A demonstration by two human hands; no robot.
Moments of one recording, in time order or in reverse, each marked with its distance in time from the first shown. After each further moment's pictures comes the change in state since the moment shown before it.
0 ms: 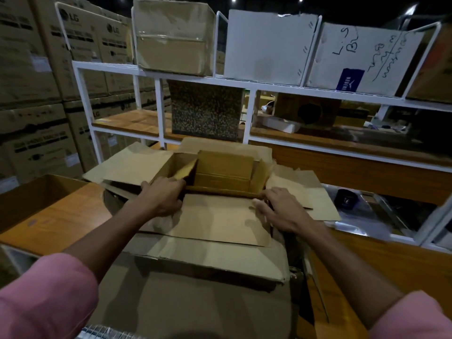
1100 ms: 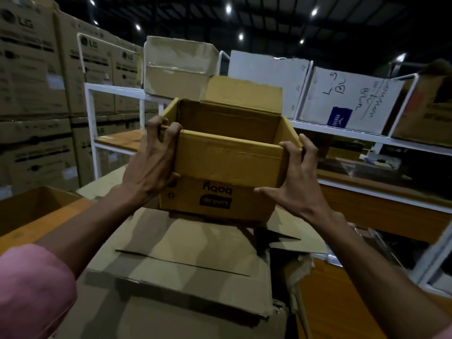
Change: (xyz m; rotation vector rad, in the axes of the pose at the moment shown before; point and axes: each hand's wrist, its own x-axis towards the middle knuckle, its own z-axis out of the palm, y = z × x) left_hand -0.006 0.009 -0.092 -0.176 0.896 0.165; right_hand 0.017 -0.012 -0.125 0.105 0.618 -0.176
